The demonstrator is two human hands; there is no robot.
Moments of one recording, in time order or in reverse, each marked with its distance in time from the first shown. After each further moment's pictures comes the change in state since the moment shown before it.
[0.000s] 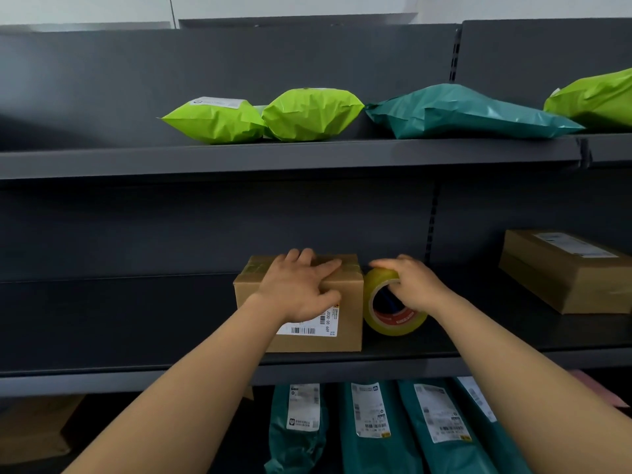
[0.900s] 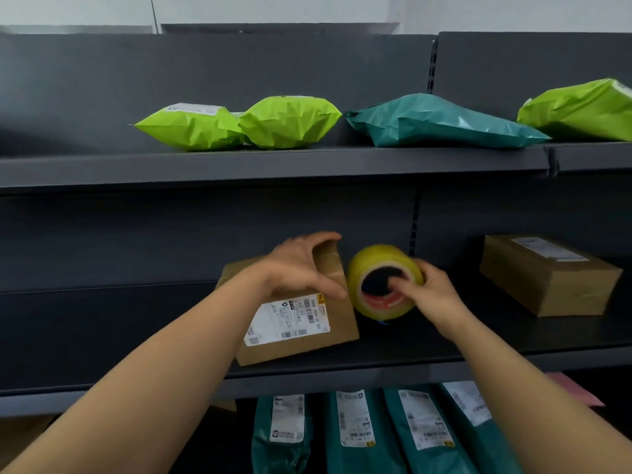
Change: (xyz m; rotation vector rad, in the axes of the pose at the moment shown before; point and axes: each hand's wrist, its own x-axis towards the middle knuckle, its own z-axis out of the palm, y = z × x) left_hand 0.040 0.004 -0.031 -0.761 -0.089 0.001; right_hand -0.031 0.025 -0.017 0.781 0.266 0.281
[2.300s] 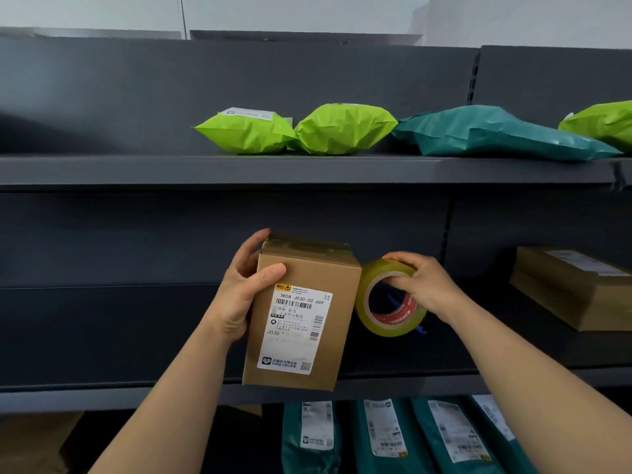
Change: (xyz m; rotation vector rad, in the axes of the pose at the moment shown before) left_hand -0.088 -0.103 -0.024 -1.109 0.407 0.111; right_hand -0.003 -0.057 0.065 -0.156 -0.163 -0.107
